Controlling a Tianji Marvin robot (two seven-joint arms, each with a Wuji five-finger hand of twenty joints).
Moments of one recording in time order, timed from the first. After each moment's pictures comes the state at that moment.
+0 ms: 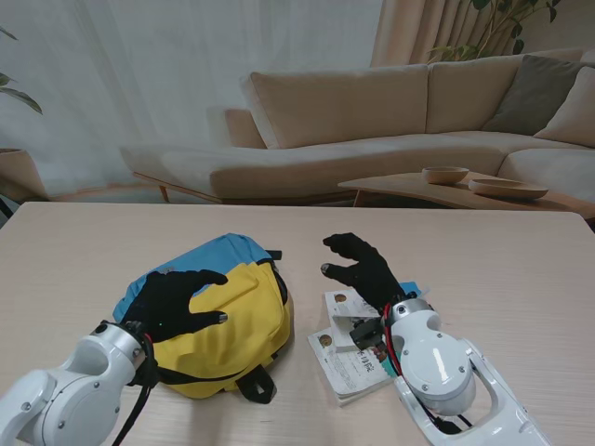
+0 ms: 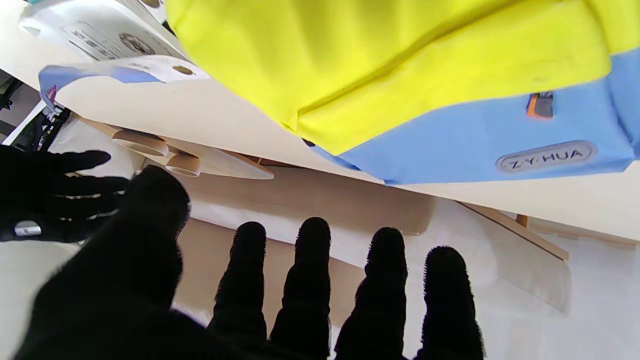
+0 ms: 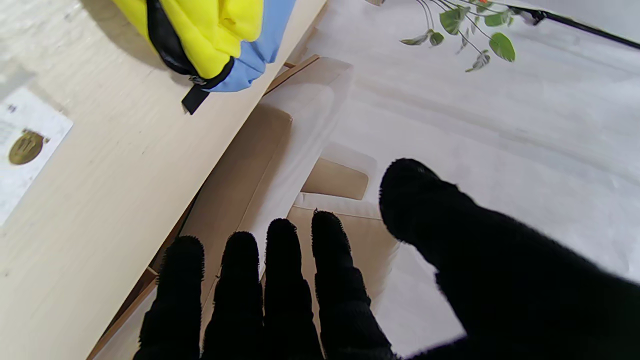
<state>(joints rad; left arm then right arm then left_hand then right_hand) 1.92 -1.05 -1.45 -2.13 0.84 0.10 -0.25 -1.70 -1.19 1.21 -1.95 -0.12 0.26 -0.10 0.66 -0.30 0.40 -0.09 0.29 0.06 0.46 0.45 0.48 0.18 0.29 0.44 0.31 0.35 0.33 0.56 -0.05 0.44 0.77 0.65 0.45 -0.60 1.16 -0.09 0.37 0.13 0.65 0.26 0.30 0.14 0.72 0.34 0.28 0.05 0.40 0.28 0.00 0.10 1.00 0.27</state>
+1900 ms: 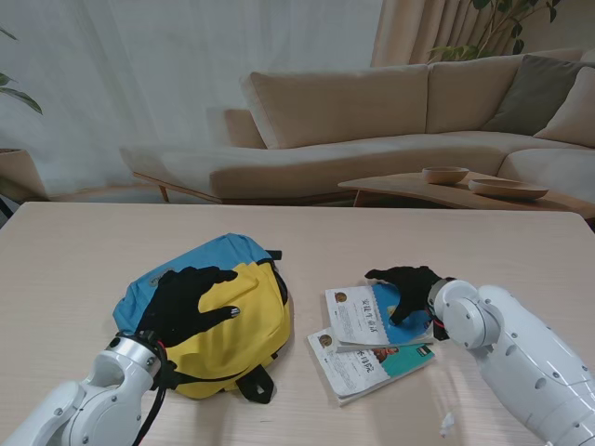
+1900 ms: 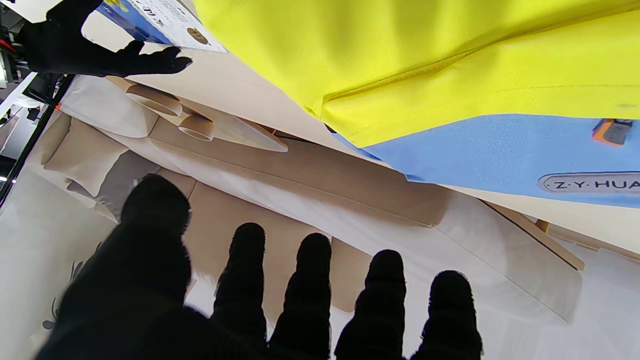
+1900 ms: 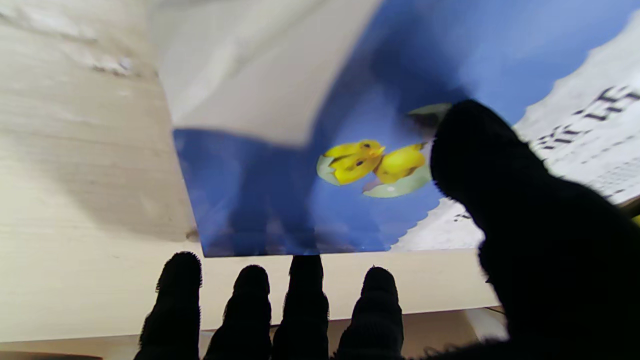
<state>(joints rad) 1.91 -1.08 -1.37 -2.02 0.78 0.05 -0.01 -1.31 -1.00 1.11 -1.34 -0.84 -0.03 0.38 0.73 -0.22 0.23 -0.07 0.34 0.05 0.36 0.34 0.42 0.19 0.18 0.36 0.25 0.34 0.16 0.45 -0.01 0.41 0.24 0.67 0.41 -0.87 1.07 -0.15 0.14 -0.23 0.00 0.56 0.21 -0.08 0.45 0.25 0.16 -0.05 0.19 0.16 -0.02 0.10 0.77 0.12</state>
